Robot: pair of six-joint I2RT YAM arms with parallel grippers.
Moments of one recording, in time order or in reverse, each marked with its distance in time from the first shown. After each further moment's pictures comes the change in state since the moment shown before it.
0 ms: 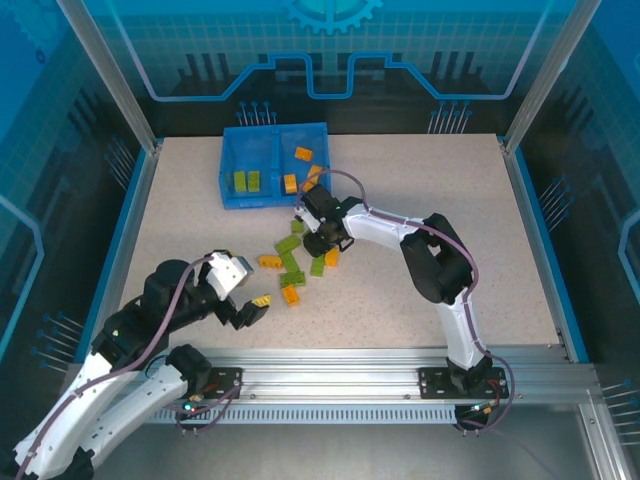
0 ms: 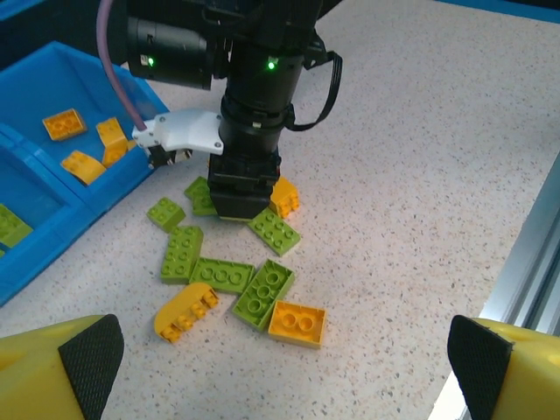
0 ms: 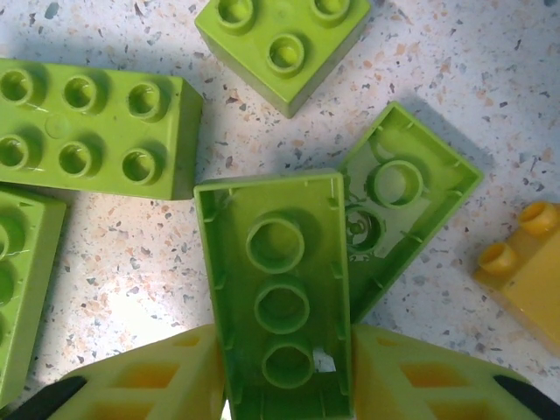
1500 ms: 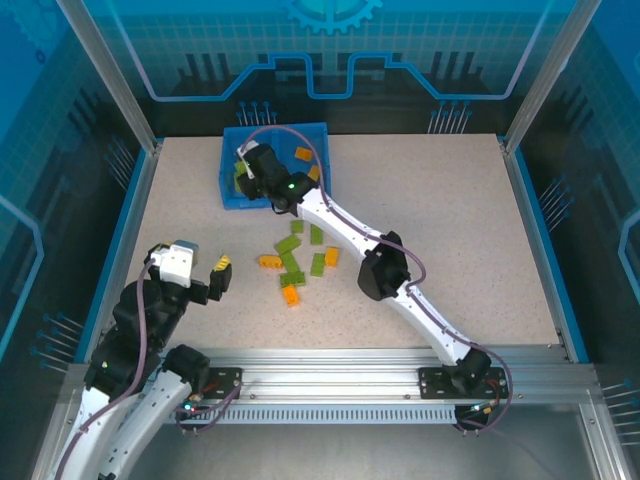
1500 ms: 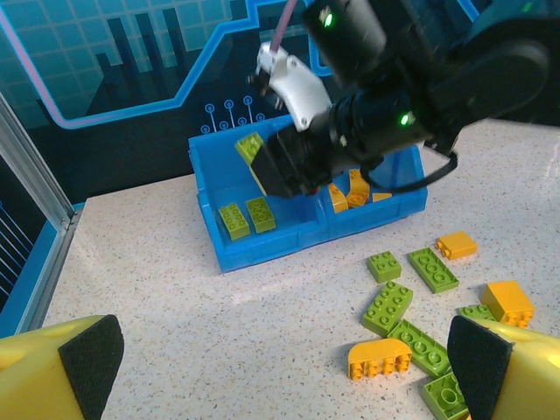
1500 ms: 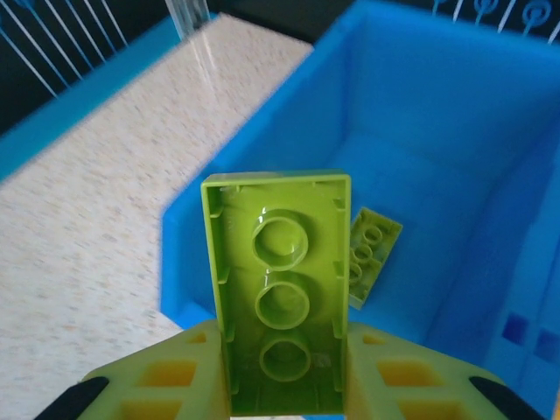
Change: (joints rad) left arm 0.203 -0.209 -0.080 0.134 -0.389 -0.156; right arm 0.107 0.601 1.212 -0.014 0.162 0.167
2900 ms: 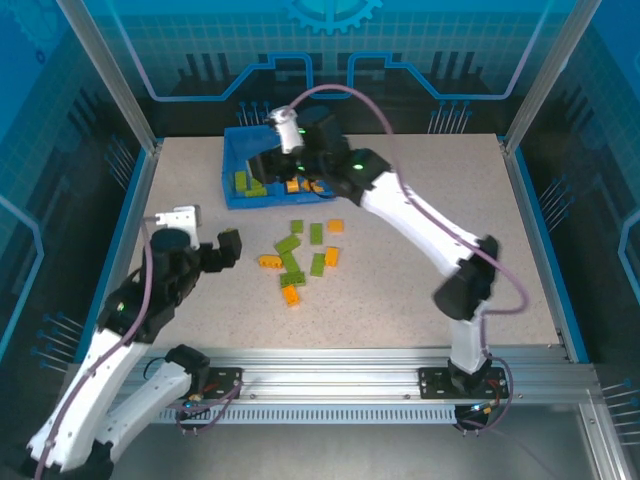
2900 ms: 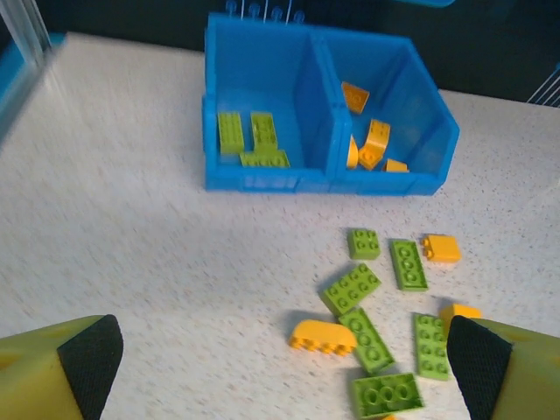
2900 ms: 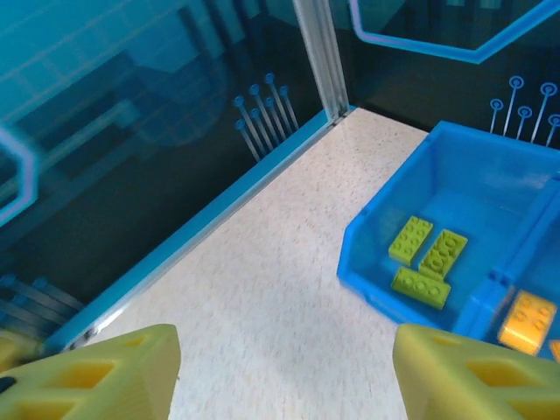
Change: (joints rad) left arm 0.005 0.469 0.242 -0.127 -0.047 -0.490; right arm -0.046 -0.883 -0.798 0.079 -0.342 0.076
